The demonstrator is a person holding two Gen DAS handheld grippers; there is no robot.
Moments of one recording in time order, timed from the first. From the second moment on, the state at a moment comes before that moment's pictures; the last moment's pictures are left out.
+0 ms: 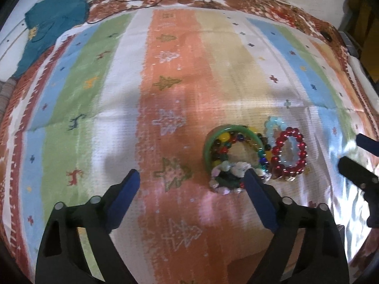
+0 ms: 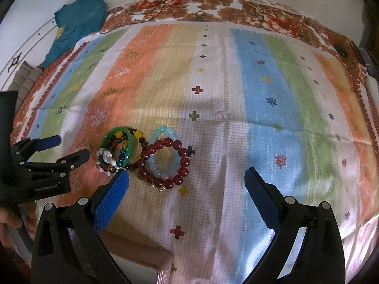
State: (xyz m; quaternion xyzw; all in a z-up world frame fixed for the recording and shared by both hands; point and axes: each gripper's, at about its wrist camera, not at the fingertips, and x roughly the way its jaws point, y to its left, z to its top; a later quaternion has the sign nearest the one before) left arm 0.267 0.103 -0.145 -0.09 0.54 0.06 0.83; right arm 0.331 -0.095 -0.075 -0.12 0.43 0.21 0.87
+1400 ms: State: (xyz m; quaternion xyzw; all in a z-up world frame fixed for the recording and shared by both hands) left arm 0.289 0.100 -0.173 -0.10 0.56 0.01 0.82; right arm 0.374 -0.071 -0.125 -0.14 0.48 0.23 0.84
